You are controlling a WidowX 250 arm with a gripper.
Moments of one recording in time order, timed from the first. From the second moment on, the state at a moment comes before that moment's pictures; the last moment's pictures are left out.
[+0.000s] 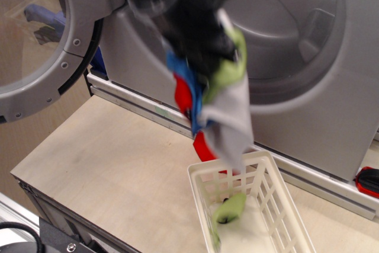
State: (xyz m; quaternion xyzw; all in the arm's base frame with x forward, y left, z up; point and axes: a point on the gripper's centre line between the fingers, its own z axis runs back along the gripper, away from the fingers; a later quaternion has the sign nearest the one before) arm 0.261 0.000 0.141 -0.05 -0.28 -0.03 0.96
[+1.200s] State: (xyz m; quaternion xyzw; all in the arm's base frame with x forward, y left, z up) arm 0.378 0.002 0.112 -0.01 -0.39 0.00 0.92
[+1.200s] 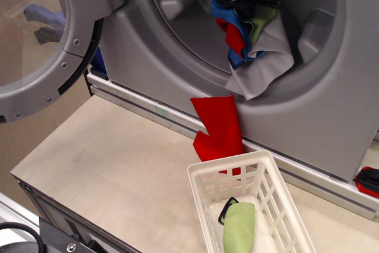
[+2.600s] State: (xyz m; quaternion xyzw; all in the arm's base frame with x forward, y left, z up) arm 0.332 -0.013 0.156 -0.04 -0.35 0.03 0.94
